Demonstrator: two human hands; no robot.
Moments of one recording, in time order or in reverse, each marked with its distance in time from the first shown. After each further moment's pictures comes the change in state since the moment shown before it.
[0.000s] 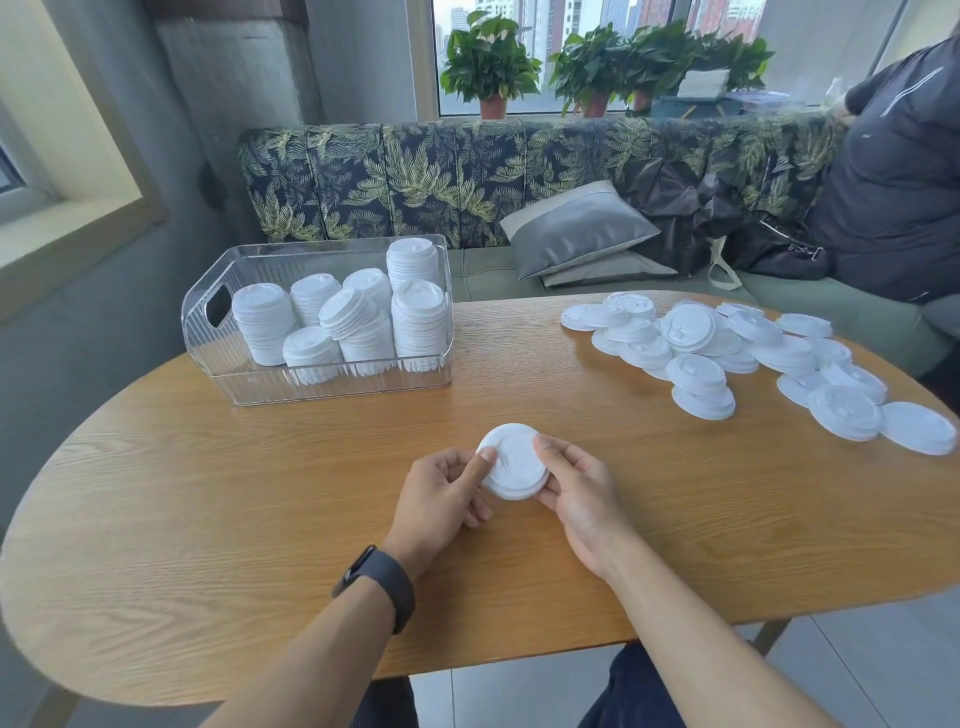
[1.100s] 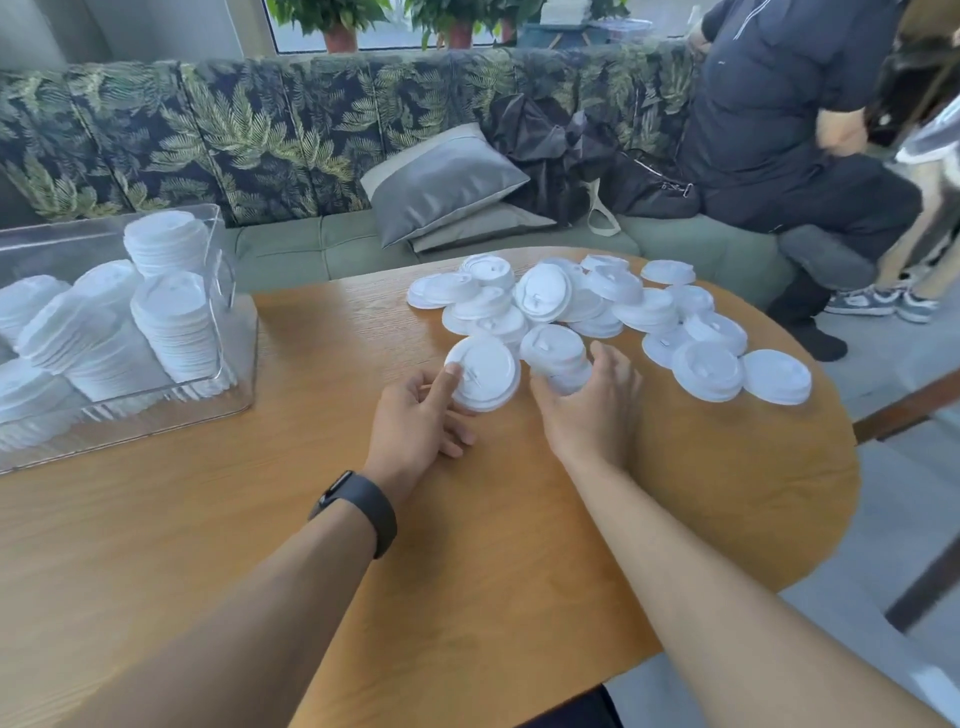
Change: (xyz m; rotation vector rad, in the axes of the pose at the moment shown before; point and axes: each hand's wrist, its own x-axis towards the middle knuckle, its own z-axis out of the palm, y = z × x) left_hand 0.130 0.027 0.170 -0.058 -0.082 -0.013; right_hand 0.107 -0.078 -0.161 -1.066 0.796 -0.433
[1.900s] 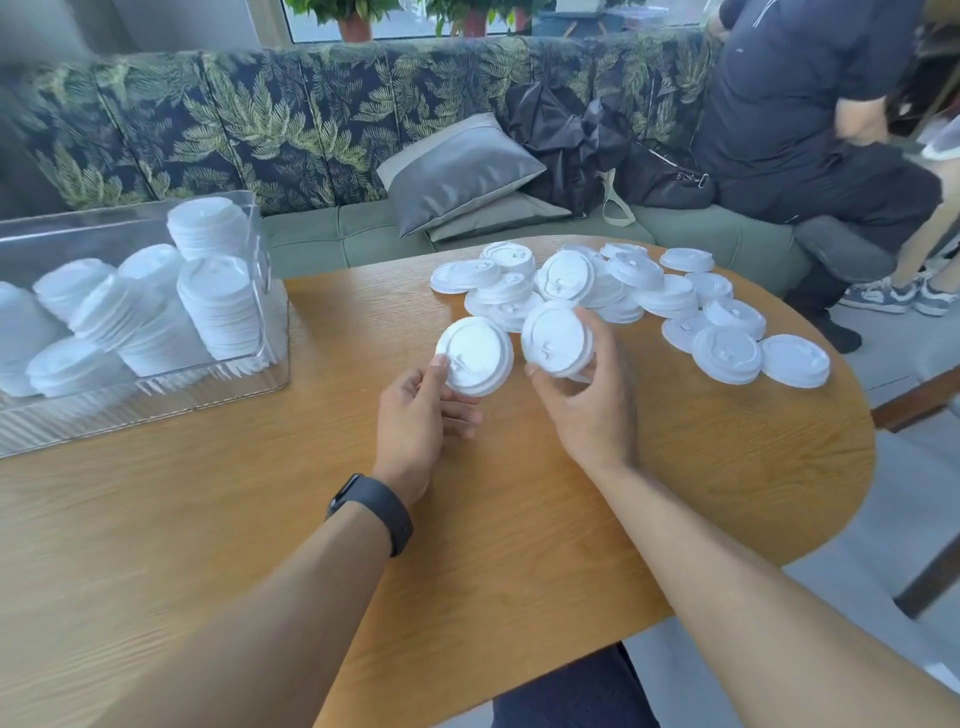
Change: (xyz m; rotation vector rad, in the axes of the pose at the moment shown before) left_hand -0.030 -0.001 -0.025 -0.234 0.077 -0.017; right_hand -0.035 -0.018 -0.015 0.357 -0.010 -0.328
